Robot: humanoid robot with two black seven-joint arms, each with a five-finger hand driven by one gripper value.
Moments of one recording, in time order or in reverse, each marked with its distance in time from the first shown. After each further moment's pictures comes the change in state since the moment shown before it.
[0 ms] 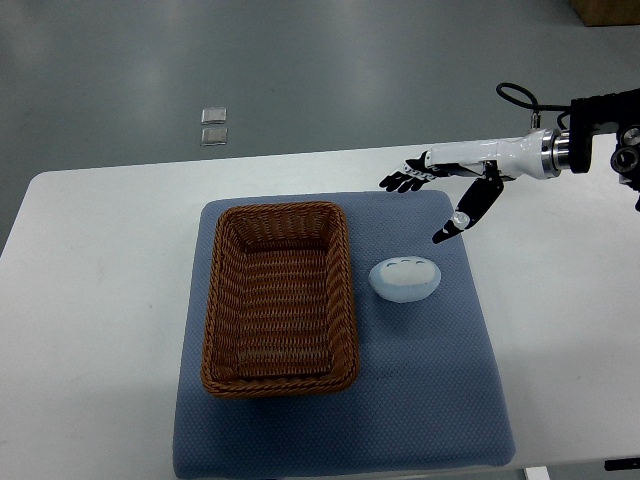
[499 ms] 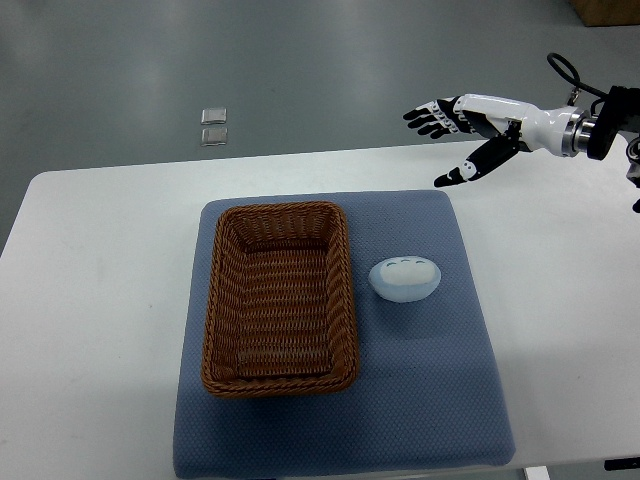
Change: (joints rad) left arm 0.000 0.000 0.000 0.000 0.000 0.000 0.000; right arm -0.006 -0.036 0.027 -0.079 0.199 -0.152 0.017
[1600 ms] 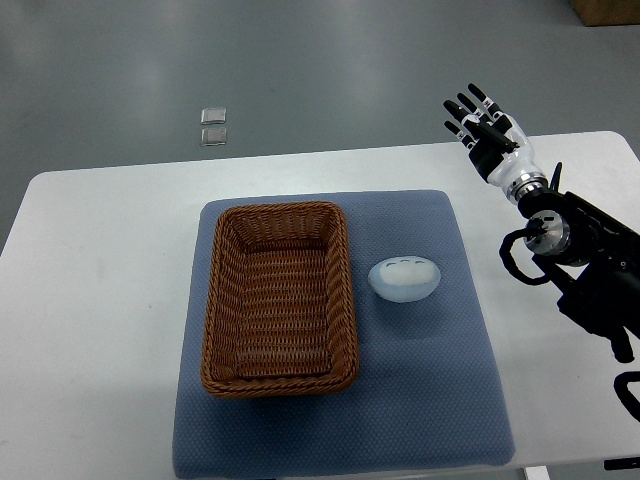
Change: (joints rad) left arm 0.002 0.000 0.000 0.000 0.000 0.000 0.000; right arm -0.273 0.477 0.450 -0.395 0.902 -0.336 0.010
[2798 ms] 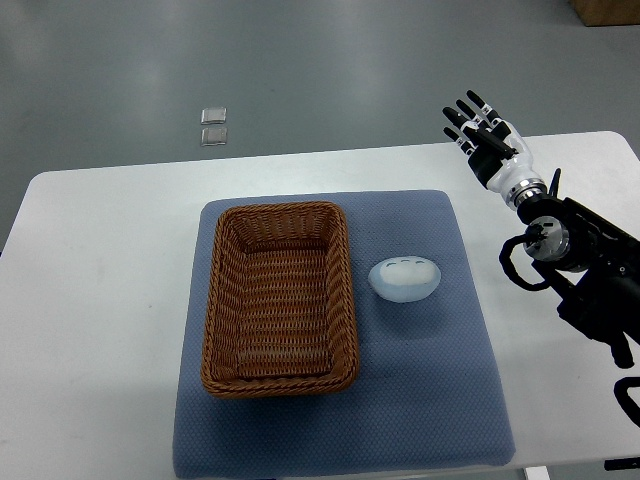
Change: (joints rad) left arm -0.009 0.000 0.003 -0.001 0.000 0.000 0.000; right arm -0.020 0.004 -0.001 -0.009 -0.002 0.009 0.001
